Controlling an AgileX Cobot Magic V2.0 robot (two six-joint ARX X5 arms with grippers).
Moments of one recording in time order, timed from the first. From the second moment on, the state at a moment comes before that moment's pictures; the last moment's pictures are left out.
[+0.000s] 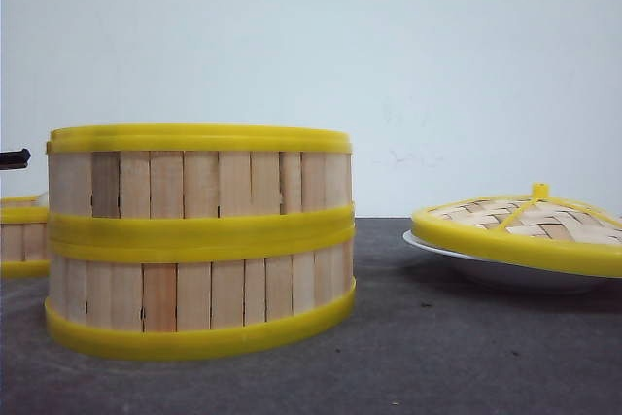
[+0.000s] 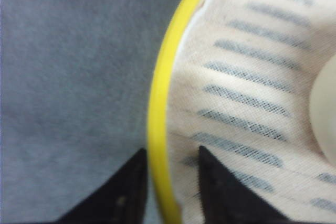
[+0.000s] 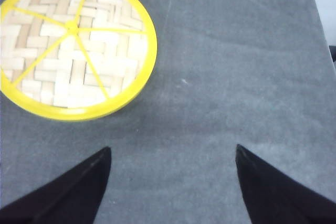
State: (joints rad) left arm 0.21 1.87 1.31 -0.42 0.02 -0.06; right arm 0.17 0.65 1.03 -1.19 0.20 0.12
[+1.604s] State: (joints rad) left arm -0.03 1.36 1.67 -1.08 0.20 0.07; right arm 0.17 0.65 1.03 -1.23 0.17 0.10
